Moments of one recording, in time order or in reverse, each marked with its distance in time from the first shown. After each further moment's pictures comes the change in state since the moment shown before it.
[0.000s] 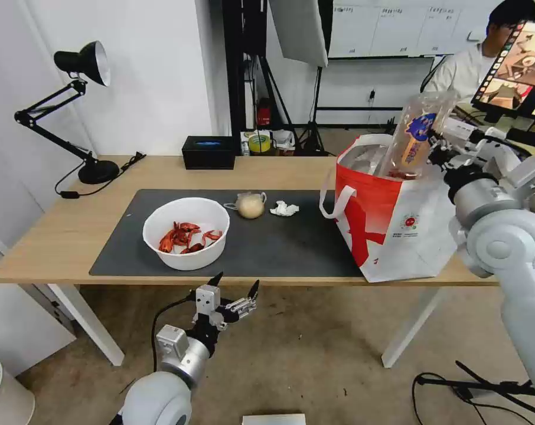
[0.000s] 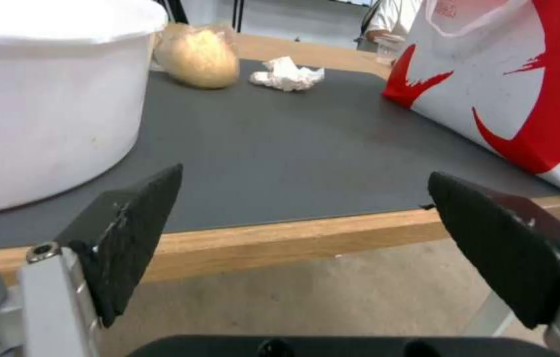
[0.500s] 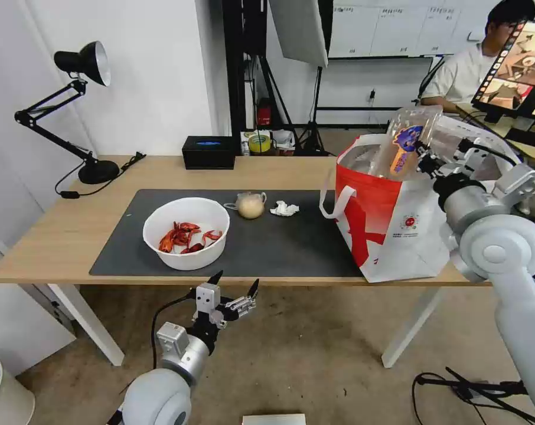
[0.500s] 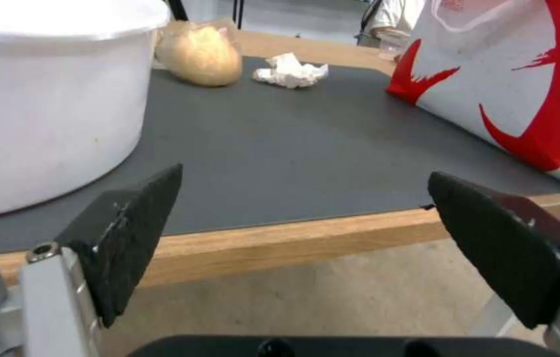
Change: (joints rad) left arm -0.020 0.007 0.004 0.014 -0.005 0.009 -0.003; right arm -0.003 0.028 0.000 0.028 0.152 -0.031 0.086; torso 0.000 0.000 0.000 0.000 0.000
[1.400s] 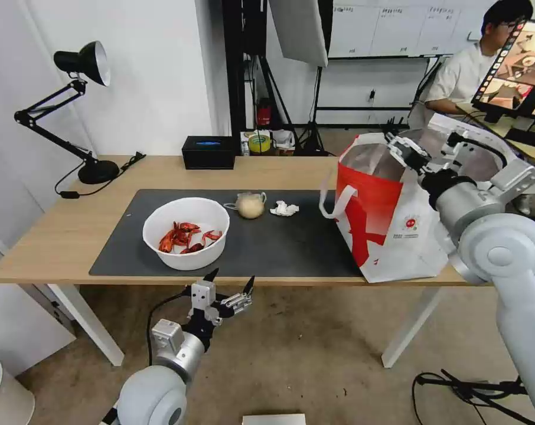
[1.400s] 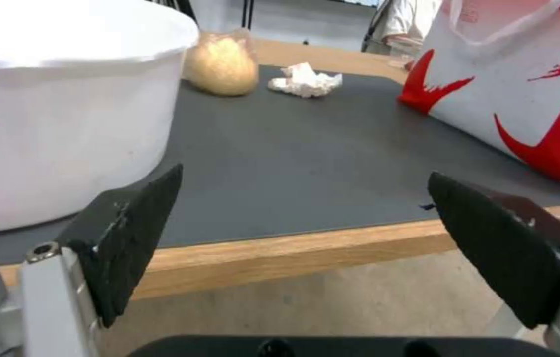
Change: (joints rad) left arm 0.017 0.010 -0.037 -0.014 -0.016 -0.006 -0.001; right arm -0.011 -0.012 -0.042 0.102 -0.024 -0.005 -0.252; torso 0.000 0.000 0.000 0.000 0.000
